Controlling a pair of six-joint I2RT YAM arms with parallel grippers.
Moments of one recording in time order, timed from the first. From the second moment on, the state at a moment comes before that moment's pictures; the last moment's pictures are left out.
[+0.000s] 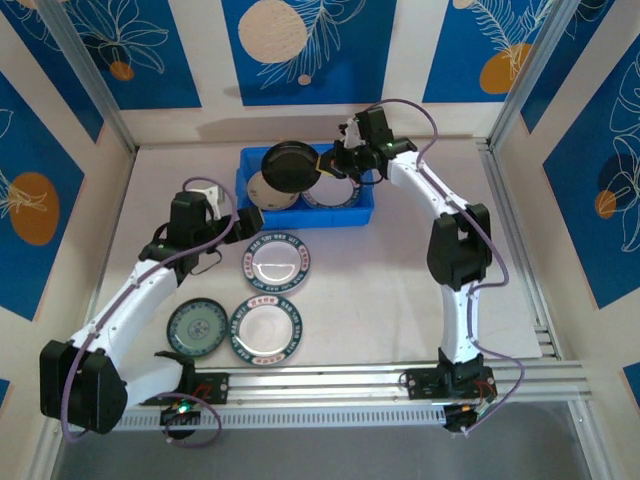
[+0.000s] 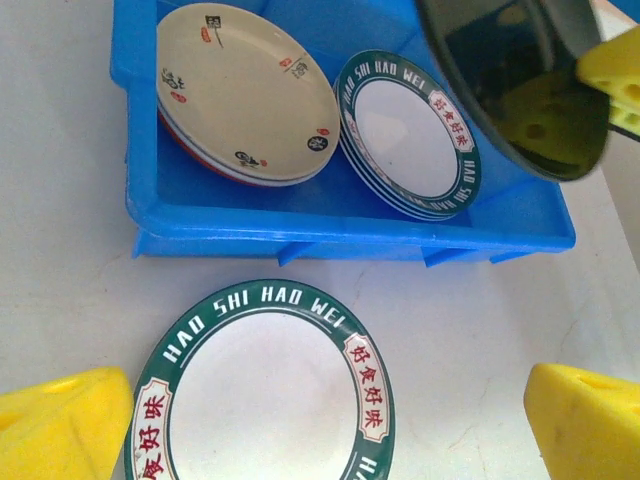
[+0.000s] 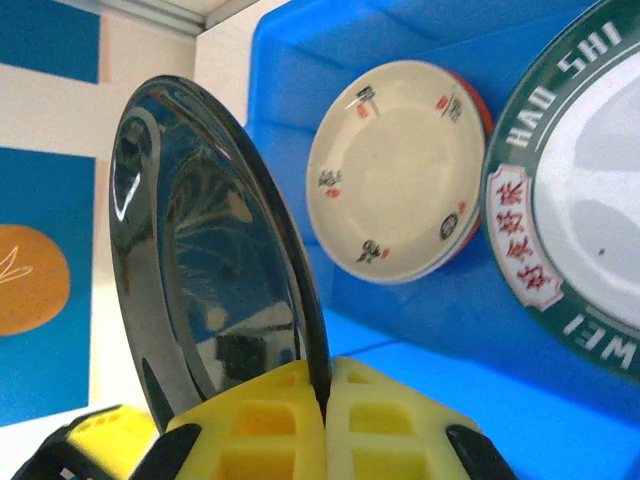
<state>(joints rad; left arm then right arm) -0.28 1.14 0.84 -0.30 0.22 -0.53 0.37 2.11 1.94 -0.61 -0.61 0.66</state>
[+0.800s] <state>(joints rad) -0.21 1.14 0.79 -0.20 0.30 -0.59 0.43 2.56 2.38 -0.74 -0.56 0.68</state>
